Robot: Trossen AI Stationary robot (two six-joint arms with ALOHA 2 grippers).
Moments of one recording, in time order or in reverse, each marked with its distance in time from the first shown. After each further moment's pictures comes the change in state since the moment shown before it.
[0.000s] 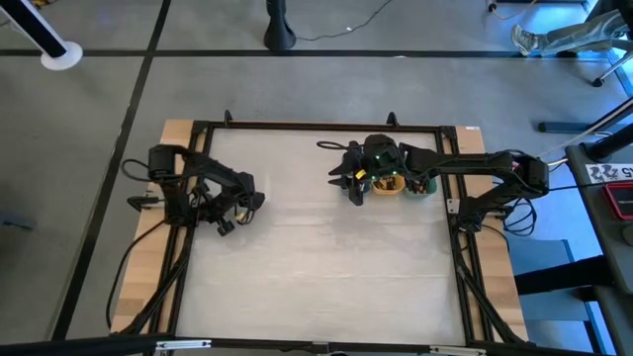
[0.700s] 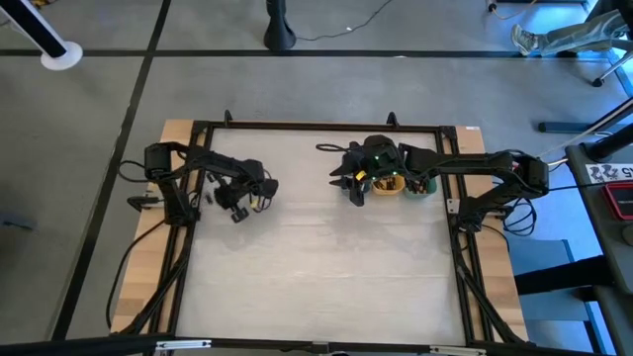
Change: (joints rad) left arm 0.045 -0.032 0.213 -0.077 -0.184 0.049; right arm 0.000 0.000 0.000 -0.032 0.010 -0.032
